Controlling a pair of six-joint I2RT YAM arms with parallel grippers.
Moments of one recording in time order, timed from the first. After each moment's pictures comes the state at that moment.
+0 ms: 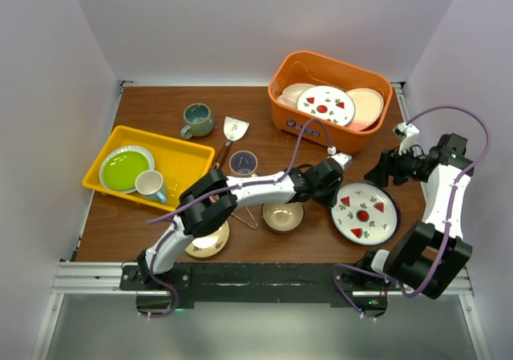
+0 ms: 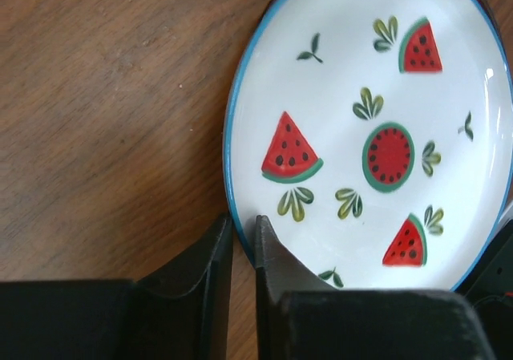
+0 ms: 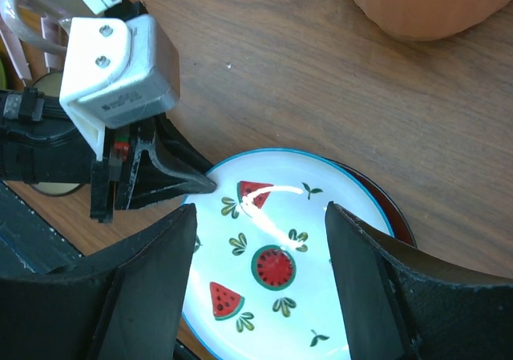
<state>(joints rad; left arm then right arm) -1.13 2.24 1.73 -0.25 -0.02 -0.55 -0.54 1.26 1.05 -1.02 -0.89 -0.74</state>
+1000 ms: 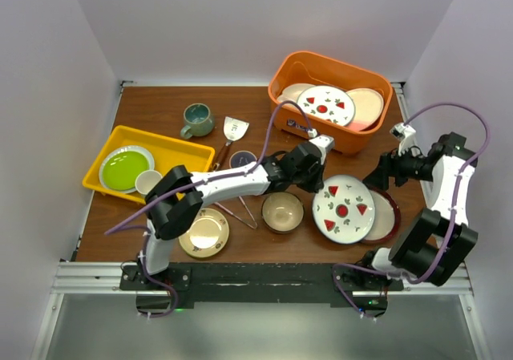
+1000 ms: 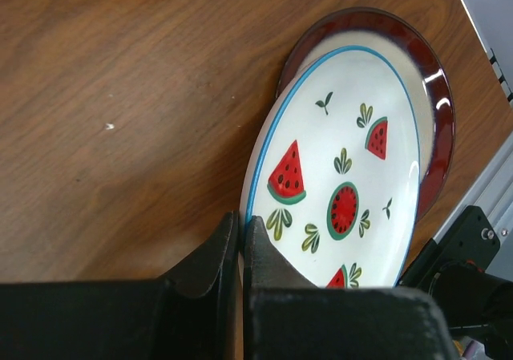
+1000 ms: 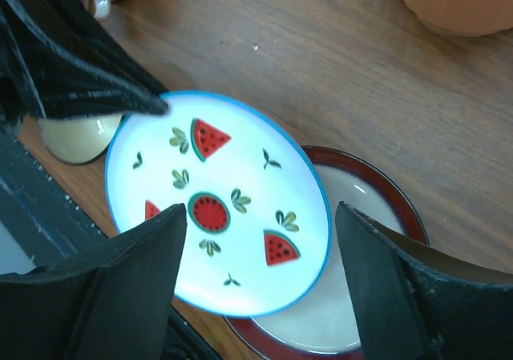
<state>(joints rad) -1.05 1.99 1.53 -0.19 -0.01 -0.52 -0.55 1.33 1.11 -1.18 -0.92 -0.91</state>
